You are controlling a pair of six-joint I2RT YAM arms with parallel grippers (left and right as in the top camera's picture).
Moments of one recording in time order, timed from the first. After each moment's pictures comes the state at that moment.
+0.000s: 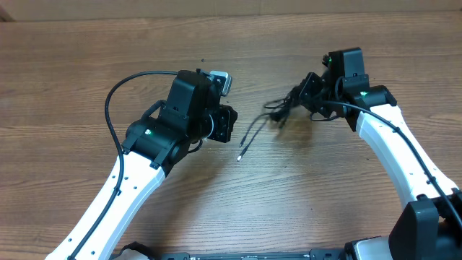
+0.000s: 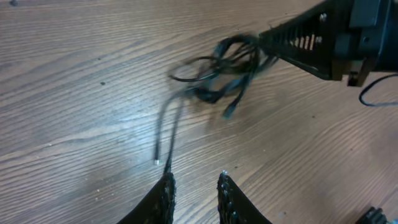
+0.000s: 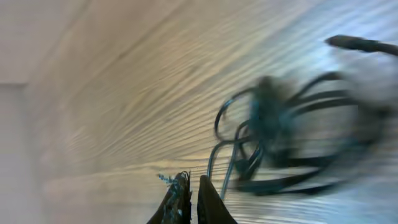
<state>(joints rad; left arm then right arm) -0.48 1.34 1.23 -0.71 0.23 -0.32 0.18 1.60 1.23 -0.57 -0.35 0.71</state>
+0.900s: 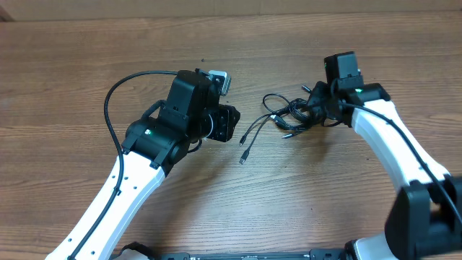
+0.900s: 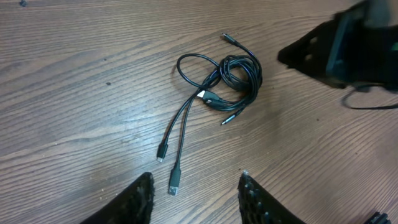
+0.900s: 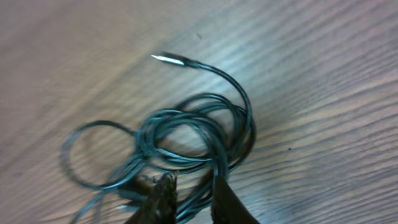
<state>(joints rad) -0.48 1.34 1.23 -0.71 0.21 -0.32 0.17 1.68 1.23 -0.69 0.07 0.62</state>
